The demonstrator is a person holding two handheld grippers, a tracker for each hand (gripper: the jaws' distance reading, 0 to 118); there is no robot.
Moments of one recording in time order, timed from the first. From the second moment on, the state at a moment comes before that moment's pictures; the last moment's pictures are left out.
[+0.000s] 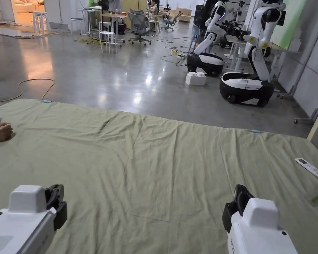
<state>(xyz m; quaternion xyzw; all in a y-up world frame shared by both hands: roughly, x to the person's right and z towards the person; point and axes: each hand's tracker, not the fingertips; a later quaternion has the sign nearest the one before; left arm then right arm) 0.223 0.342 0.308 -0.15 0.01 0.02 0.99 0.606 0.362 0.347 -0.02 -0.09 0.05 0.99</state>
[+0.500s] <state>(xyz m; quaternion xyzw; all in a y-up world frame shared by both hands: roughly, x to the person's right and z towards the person) 0.096 0.199 0.299 -0.45 -0.08 0.19 0.87 0.611 0.320 0.344 -0.11 -0.08 0.04 0.99</state>
